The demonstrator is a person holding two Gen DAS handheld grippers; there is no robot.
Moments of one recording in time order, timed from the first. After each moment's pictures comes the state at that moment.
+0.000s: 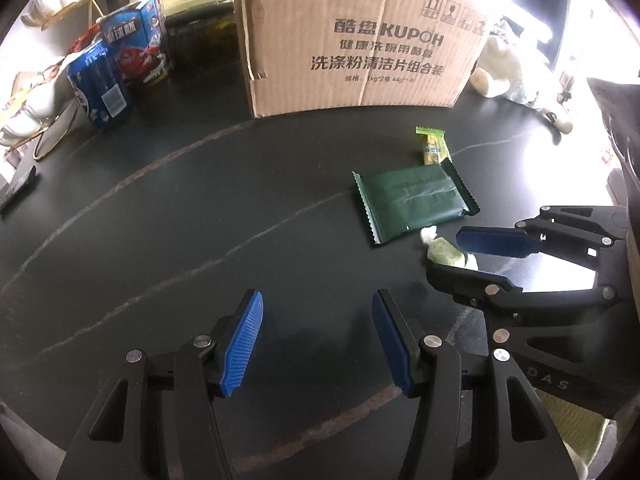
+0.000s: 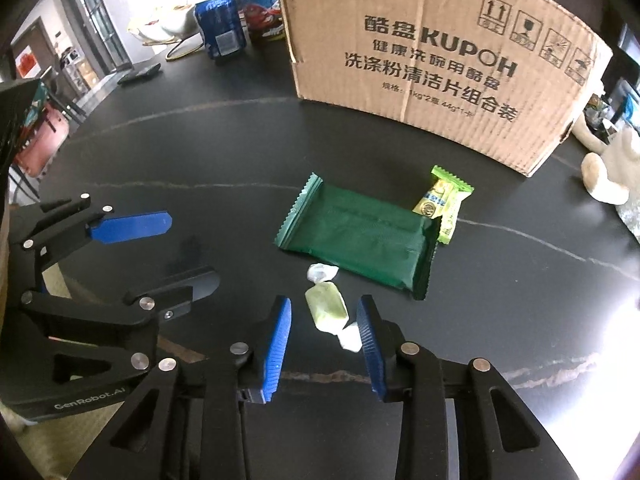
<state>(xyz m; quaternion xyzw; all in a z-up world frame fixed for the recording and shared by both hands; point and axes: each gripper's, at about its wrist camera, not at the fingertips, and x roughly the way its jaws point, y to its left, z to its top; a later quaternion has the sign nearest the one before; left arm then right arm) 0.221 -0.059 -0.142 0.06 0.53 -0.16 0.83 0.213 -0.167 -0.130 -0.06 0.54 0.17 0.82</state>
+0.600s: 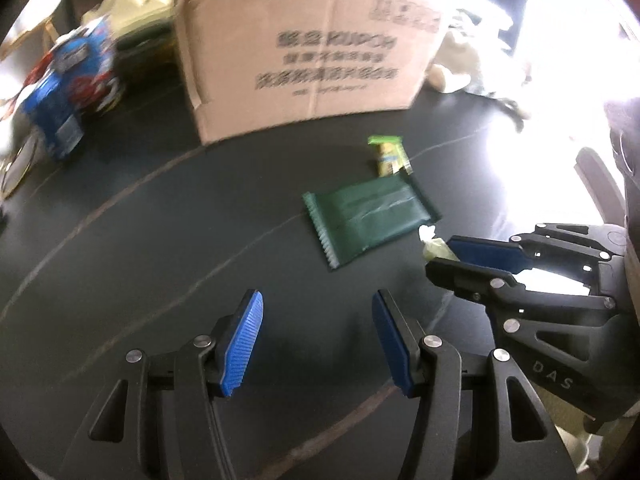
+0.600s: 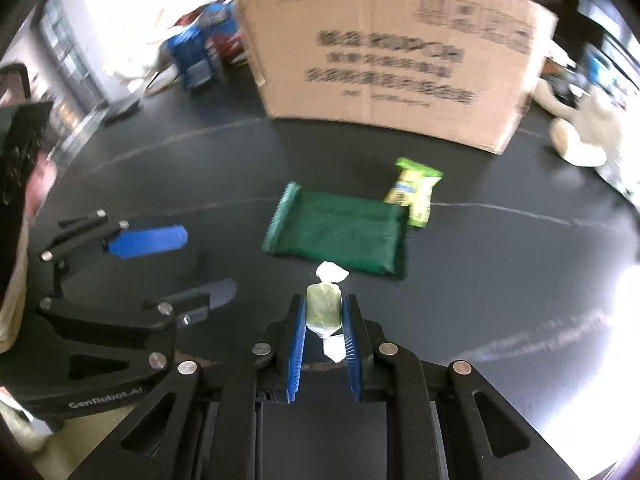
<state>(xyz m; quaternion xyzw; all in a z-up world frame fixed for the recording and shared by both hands) 0.231 -0.076 -0.134 0.08 0.51 -0.24 0.82 0.195 -0.191 -0.115 0.02 0.52 0.10 0.85</state>
